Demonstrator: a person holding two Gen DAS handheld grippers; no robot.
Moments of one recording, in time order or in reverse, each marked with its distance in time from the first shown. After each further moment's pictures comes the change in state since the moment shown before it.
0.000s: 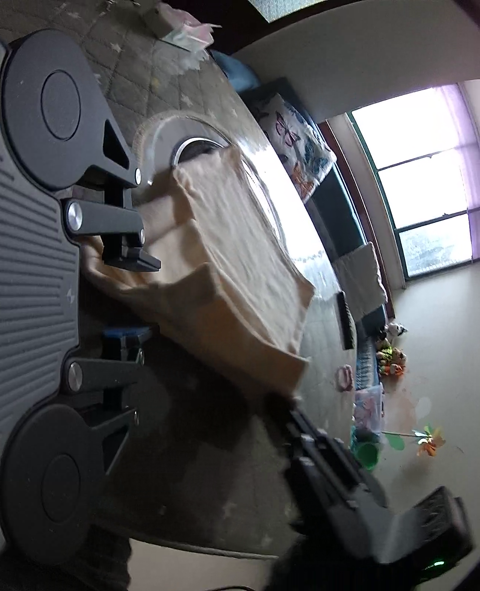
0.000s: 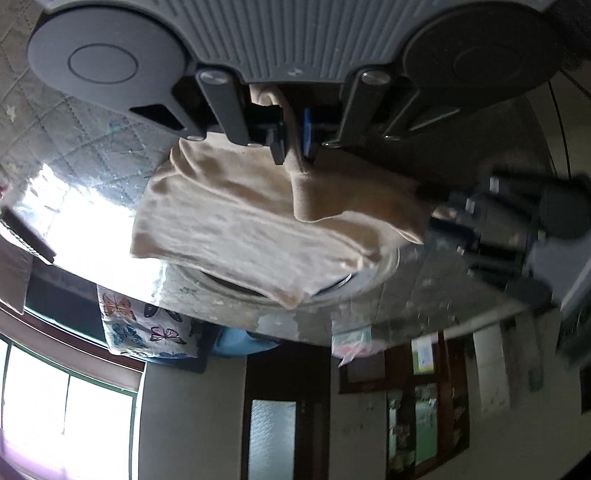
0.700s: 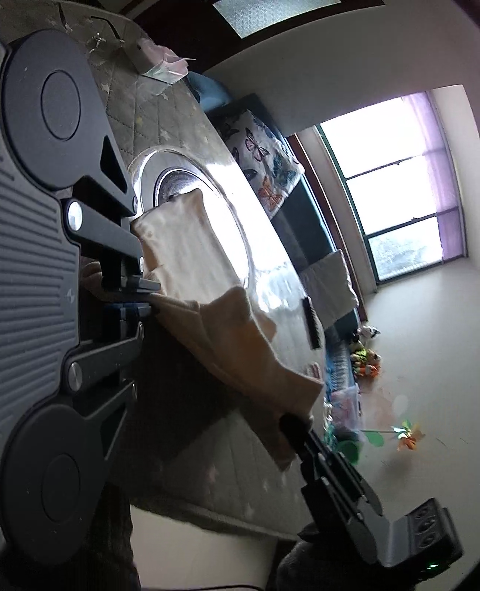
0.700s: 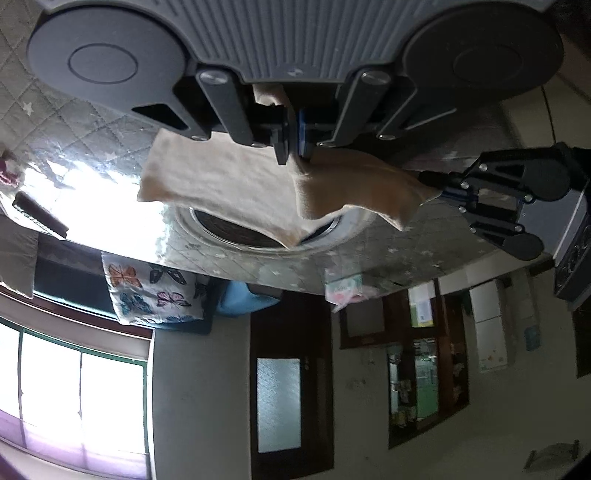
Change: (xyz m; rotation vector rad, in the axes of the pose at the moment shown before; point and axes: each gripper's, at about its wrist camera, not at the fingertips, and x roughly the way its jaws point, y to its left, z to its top) left arm -0.080 -0.005 0.000 0.035 -0.105 0.022; right arm -0.066 0.020 0.003 0.017 -0.137 0.026
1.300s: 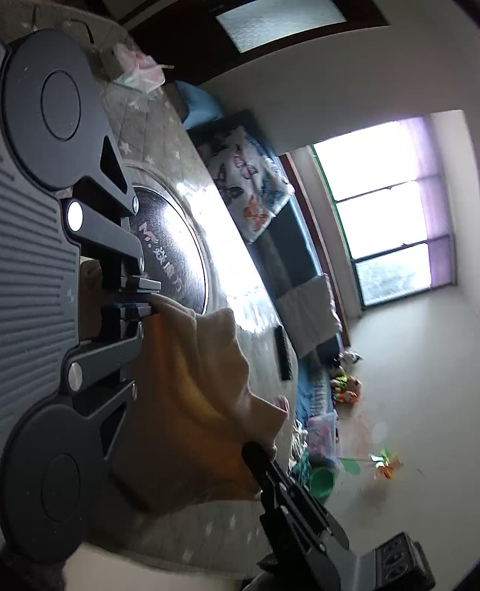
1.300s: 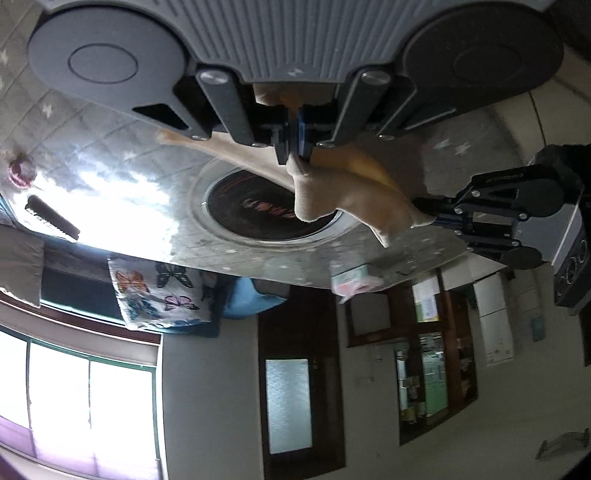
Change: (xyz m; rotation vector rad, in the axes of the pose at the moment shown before) left arm 0.063 0.035 0.057 -0.070 -0.028 0.063; right arm 0.004 -0.030 0.033 0.053 0.031 -0.042
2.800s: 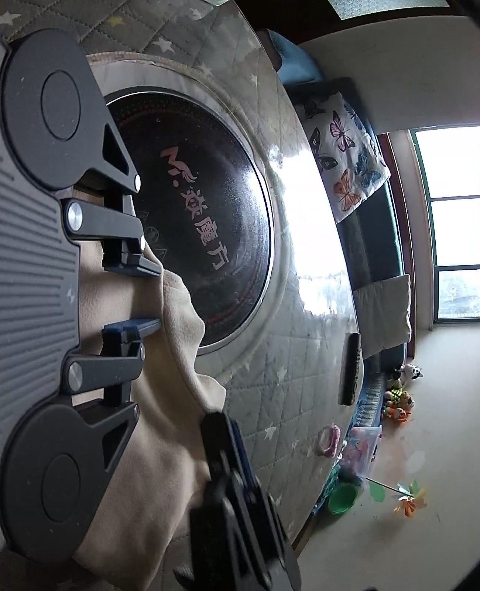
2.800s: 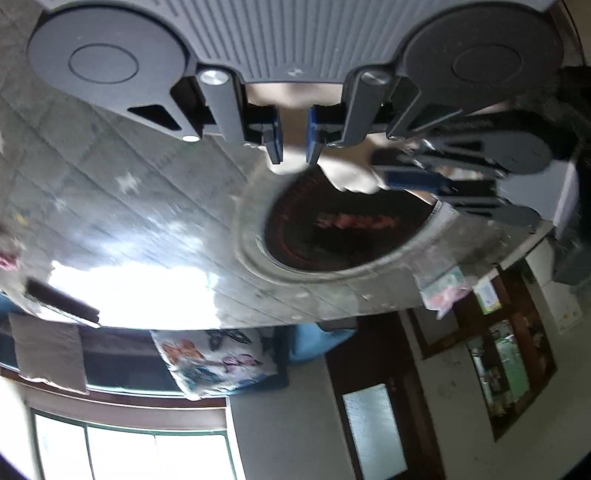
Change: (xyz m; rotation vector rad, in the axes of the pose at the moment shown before) left arm 0.160 0.014 0.003 -0.185 0.249 -0.117; right arm 0.136 -0.058 -0.004 0.245 0.106 -0.076
